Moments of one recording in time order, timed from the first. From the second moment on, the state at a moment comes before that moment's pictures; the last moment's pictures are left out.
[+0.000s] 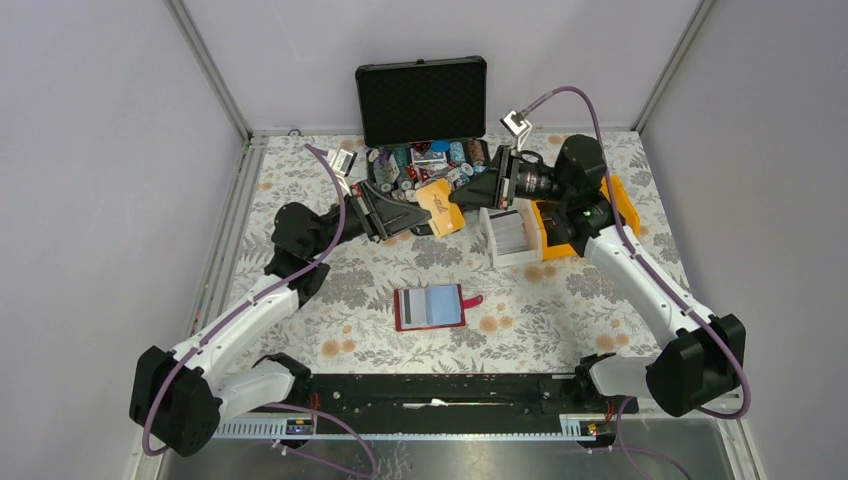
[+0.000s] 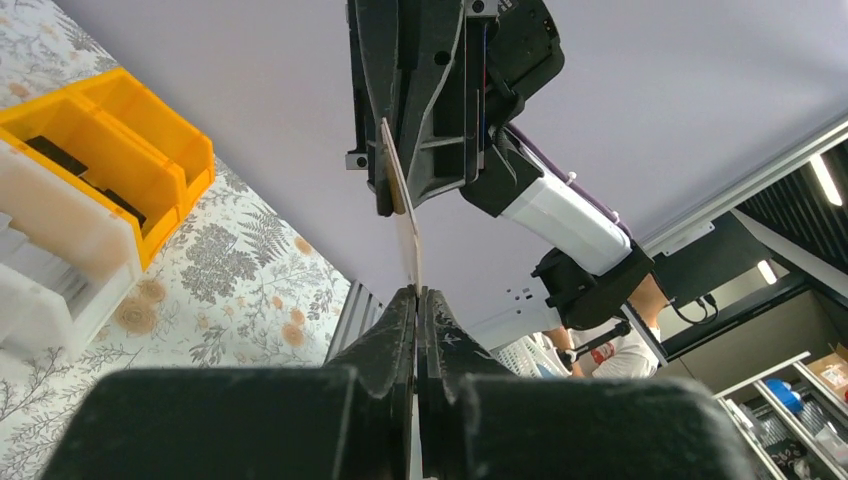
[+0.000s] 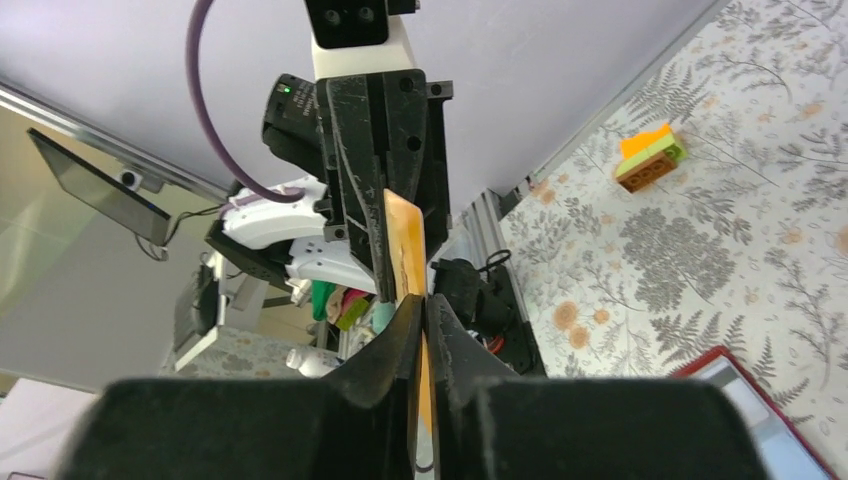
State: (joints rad) left arm -0.51 1.07 0.75 0.68 0.72 -1.13; right arm 0.40 1.30 1.13 0.27 -1.02 0.98
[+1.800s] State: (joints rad) left arm -0.50 1.01 0.69 0.57 0.67 -1.13; right arm 0.48 1.25 1.10 0.04 -0.91 0.78
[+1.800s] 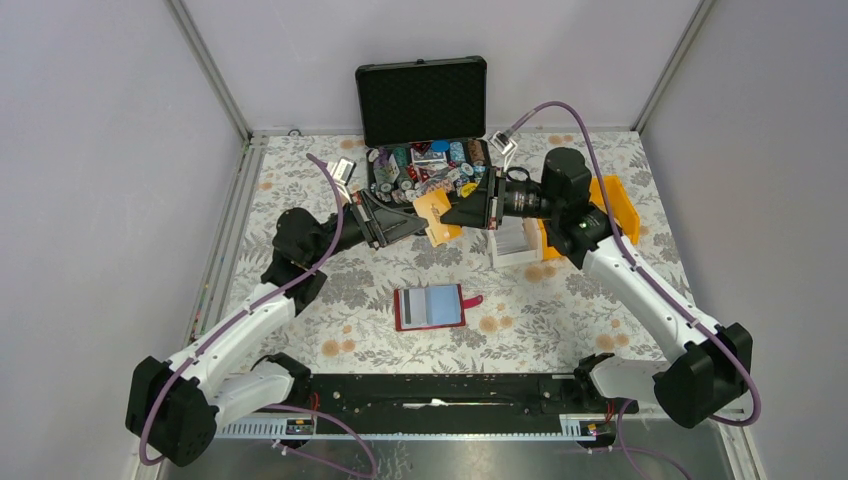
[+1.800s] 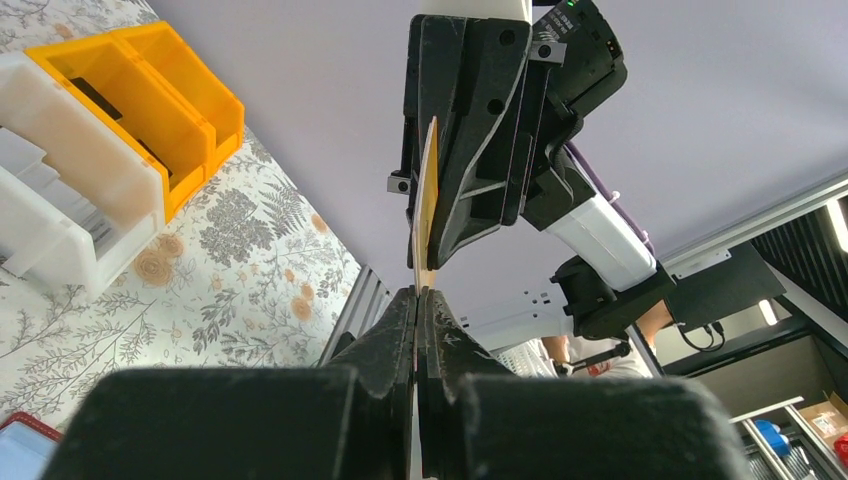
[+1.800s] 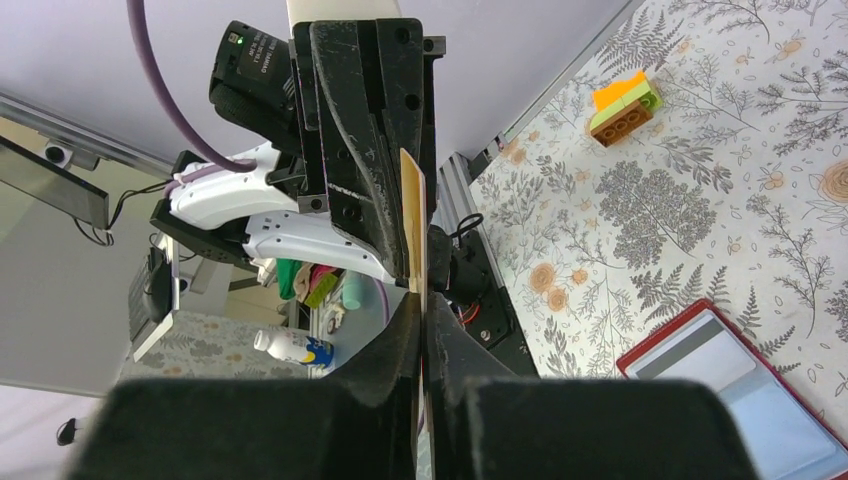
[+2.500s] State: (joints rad) left arm -0.47 0.95 0.69 0.60 0.71 -1.14; right arm 0.39 1.24 1.02 0.13 -0.93 0.86
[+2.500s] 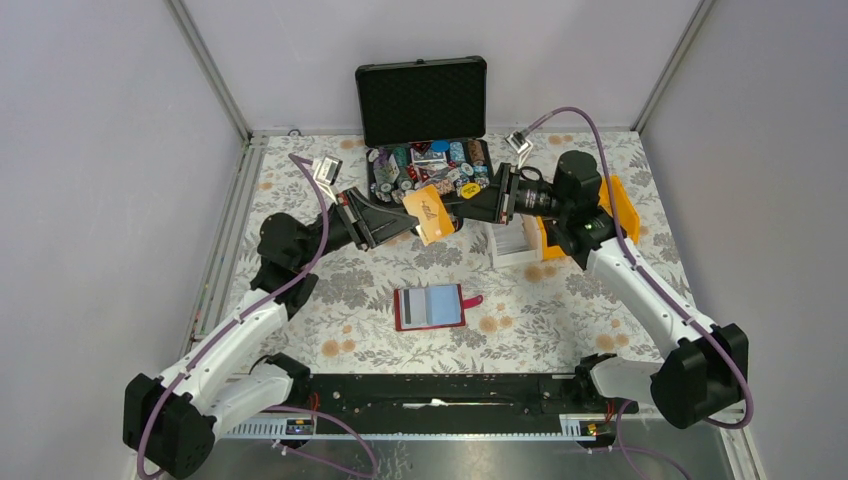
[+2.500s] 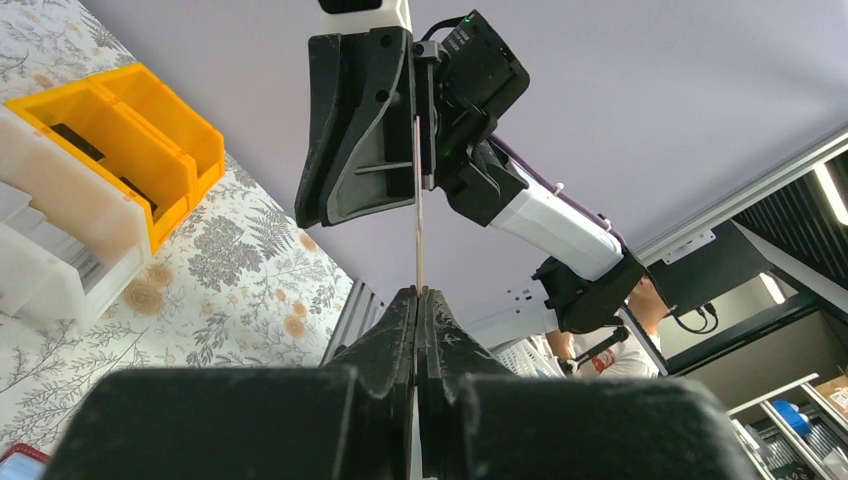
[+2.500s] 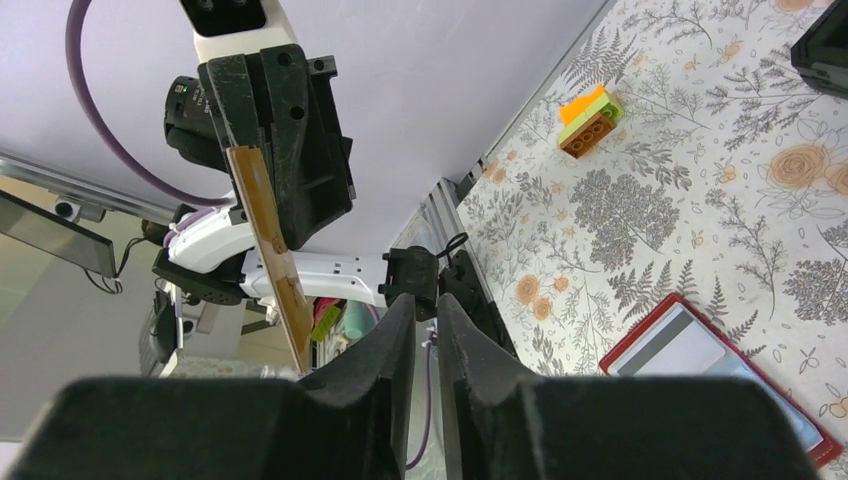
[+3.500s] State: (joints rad) left arm -0.45 0.94 0.69 0.47 0.70 -1.10; right arm 0.42 1.21 1.00 0.22 -0.96 0.93
